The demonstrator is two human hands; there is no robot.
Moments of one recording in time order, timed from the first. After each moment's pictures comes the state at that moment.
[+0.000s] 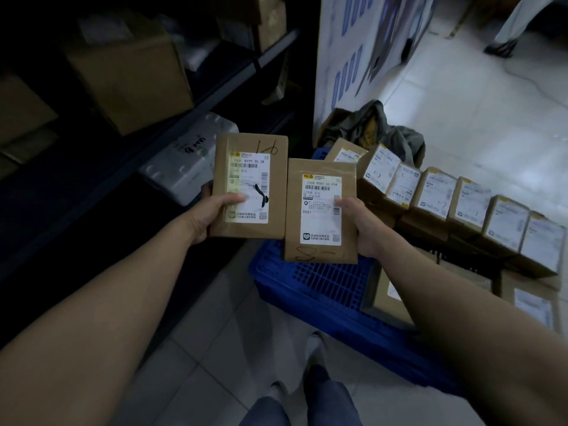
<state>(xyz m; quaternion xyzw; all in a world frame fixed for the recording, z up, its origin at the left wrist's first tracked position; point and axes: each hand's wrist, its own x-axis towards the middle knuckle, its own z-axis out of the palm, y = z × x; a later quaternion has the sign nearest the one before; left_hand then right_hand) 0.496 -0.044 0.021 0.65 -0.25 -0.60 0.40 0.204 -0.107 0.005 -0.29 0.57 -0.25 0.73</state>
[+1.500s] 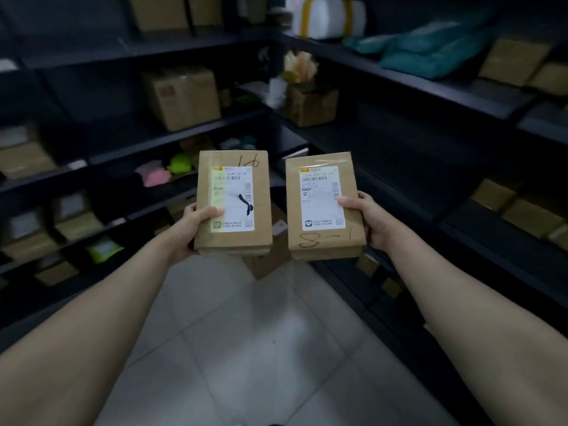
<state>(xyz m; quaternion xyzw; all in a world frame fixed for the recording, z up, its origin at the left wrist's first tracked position) 0.307 0.682 0.161 0.59 0.35 0.05 0.72 0.521 0.396 0.170 -0.68 -0.04 0.35 0.64</state>
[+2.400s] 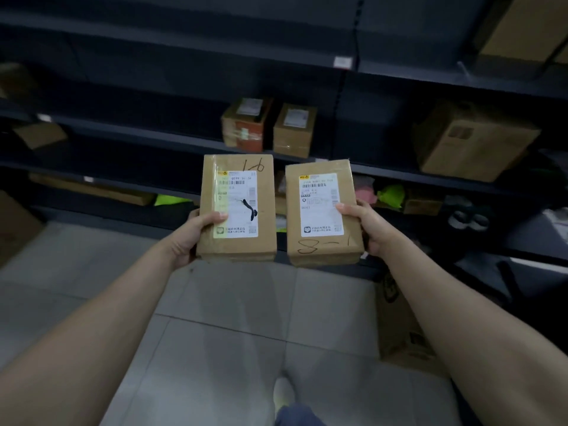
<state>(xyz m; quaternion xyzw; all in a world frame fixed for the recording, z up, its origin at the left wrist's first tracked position) 0.027 1.007 0.129 0.38 0.54 0.32 0.68 0.373 0.976 0.136 -0.60 -0.28 0.61 0.44</state>
